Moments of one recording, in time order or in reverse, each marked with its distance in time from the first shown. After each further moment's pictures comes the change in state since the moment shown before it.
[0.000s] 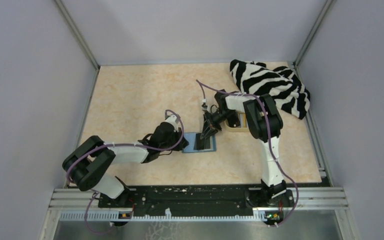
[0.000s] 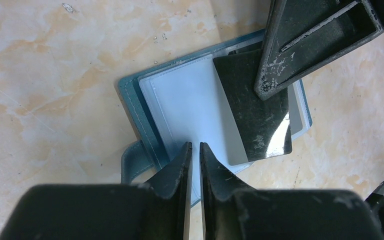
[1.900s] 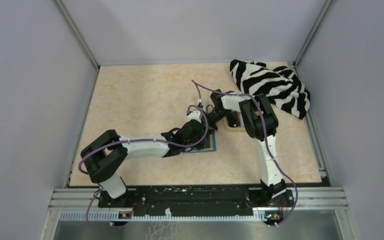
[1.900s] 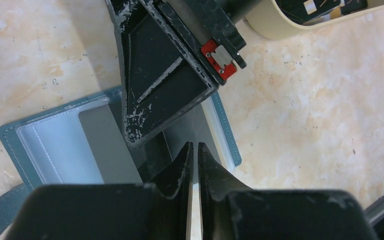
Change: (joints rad) left arm -0.236 0.158 0.361 -0.254 -0.257 -0.104; right arm 0.031 0.056 0.066 -0.004 -0.031 0.000
